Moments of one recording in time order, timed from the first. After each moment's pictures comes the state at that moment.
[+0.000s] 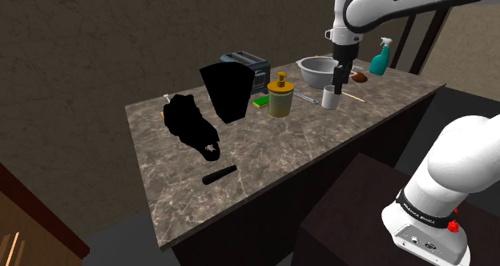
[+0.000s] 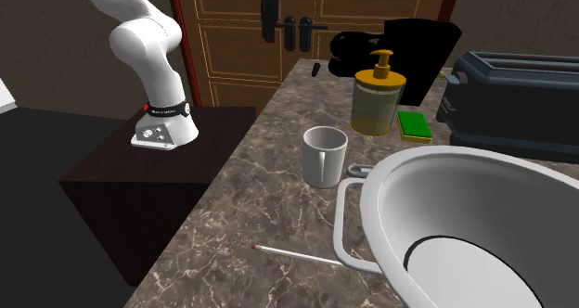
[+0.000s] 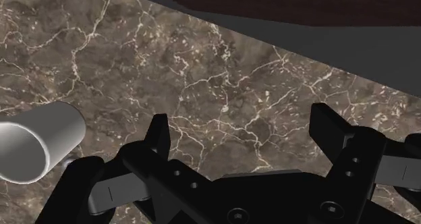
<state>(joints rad) -0.07 -0.56 -0.10 -2.40 -0.17 1.77 -0.30</state>
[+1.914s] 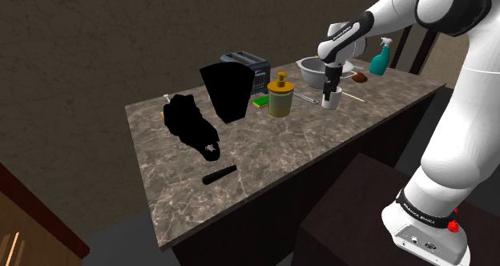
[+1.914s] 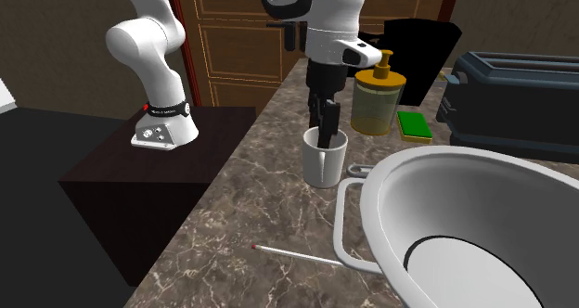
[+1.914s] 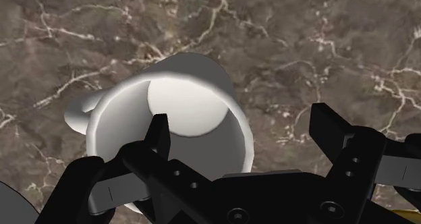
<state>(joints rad) -0.20 0.17 -0.36 -2.07 -0.04 2.21 -0.67</state>
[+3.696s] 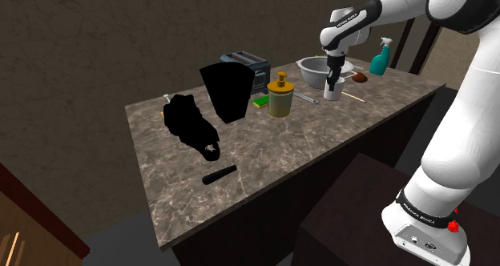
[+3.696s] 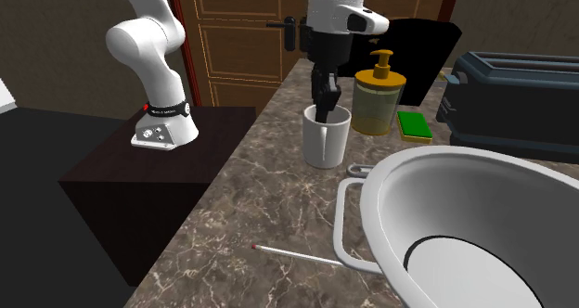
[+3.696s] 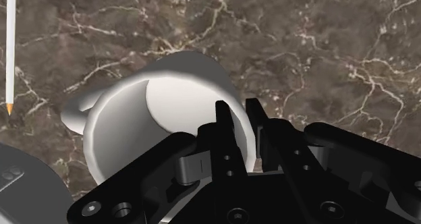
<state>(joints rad) -0.20 0.11 -0.37 -2.01 -0.06 2.09 -0.66</state>
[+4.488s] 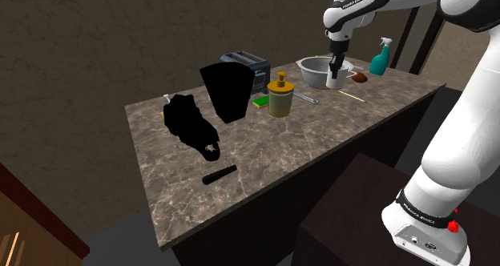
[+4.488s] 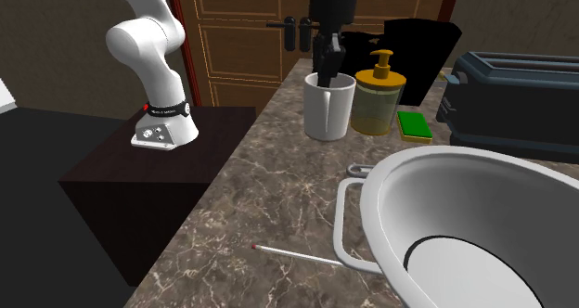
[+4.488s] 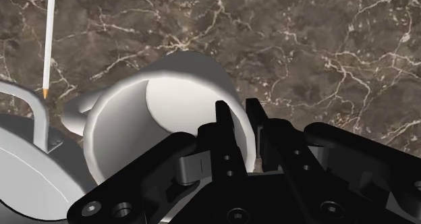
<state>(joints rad) -0.19 0.06 -0.37 -1.90 -0.07 1.94 -0.66</state>
